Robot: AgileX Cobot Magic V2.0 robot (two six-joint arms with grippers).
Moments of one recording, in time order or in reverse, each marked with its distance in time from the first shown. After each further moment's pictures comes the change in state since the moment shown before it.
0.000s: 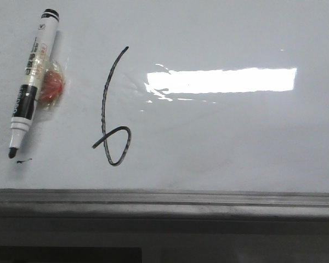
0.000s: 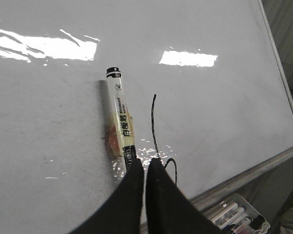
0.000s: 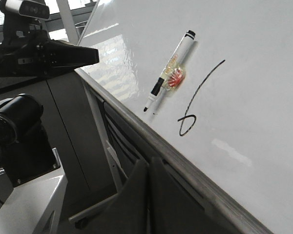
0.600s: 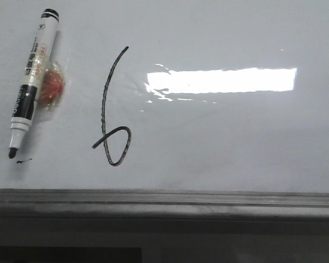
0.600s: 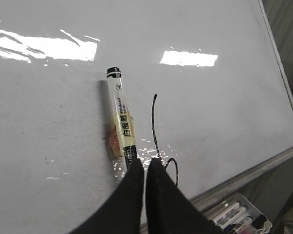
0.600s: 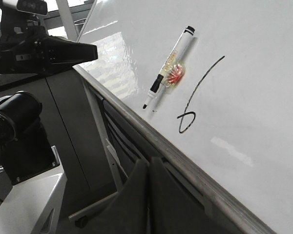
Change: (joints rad) left arm 0.000 0.000 0.000 0.005 -0.002 0.002; right arm 0.000 0.000 0.007 0.000 0.000 0.000
